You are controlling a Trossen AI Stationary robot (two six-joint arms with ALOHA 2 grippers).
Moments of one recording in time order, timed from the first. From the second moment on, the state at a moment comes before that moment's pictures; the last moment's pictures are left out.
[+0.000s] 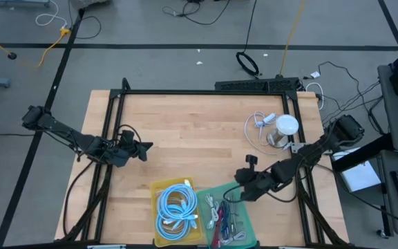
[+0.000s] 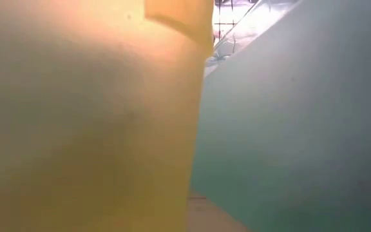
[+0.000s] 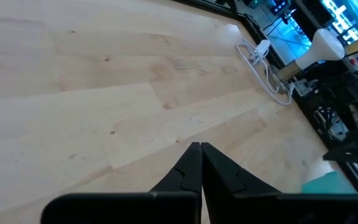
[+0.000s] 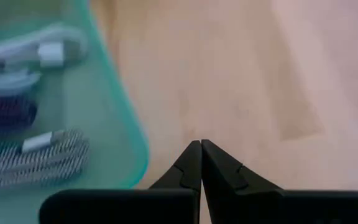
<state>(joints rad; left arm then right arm) -0.41 0.67 0.28 -0.29 -0.79 -1.29 0.54 1.48 0.77 -0.37 0.50 0.57</state>
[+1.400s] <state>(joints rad) -0.47 1.09 0.28 0.30 -0.64 -1.37 0.88 1.75 1.24 -0.42 -0.34 0.40</state>
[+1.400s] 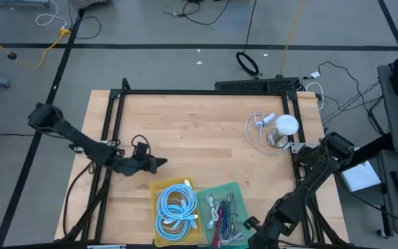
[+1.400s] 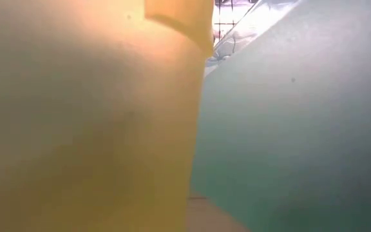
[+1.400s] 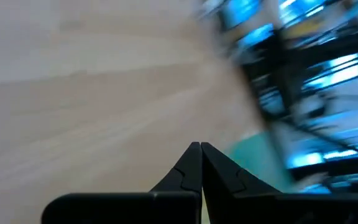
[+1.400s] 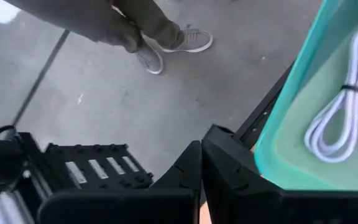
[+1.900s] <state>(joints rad) -0.69 1.29 0.84 0.42 -0.79 -0.88 1.01 1.75 1.24 -0.40 -0.17 0.37</state>
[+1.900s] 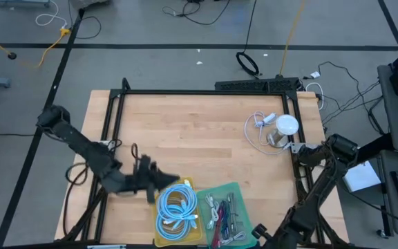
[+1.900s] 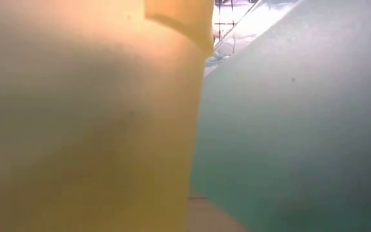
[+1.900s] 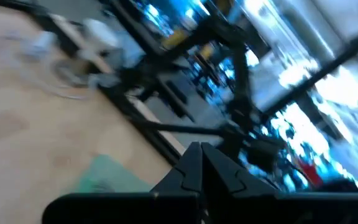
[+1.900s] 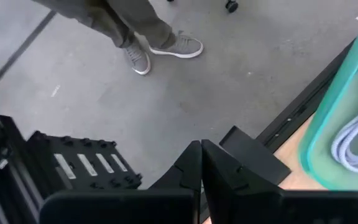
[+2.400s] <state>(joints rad) -0.80 1.83 1.58 -0.08 -0.71 -0.97 0.91 1.74 1.24 -0.19 -0.08 0.36</state>
